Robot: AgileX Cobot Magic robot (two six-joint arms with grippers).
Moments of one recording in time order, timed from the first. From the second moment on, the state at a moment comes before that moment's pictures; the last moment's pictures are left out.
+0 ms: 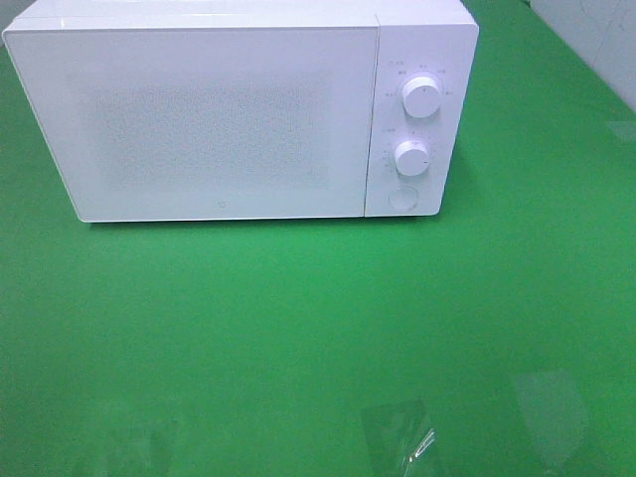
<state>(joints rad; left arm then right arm) 0.02 0.00 -0.50 -0.06 1.04 0.10 0.08 -0.01 -0.51 -0.01 1.02 0.03</state>
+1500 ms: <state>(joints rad) 0.02 0.00 -0.50 -0.06 1.04 0.10 0.08 0.69 -0.47 -0.03 0.03 0.05</state>
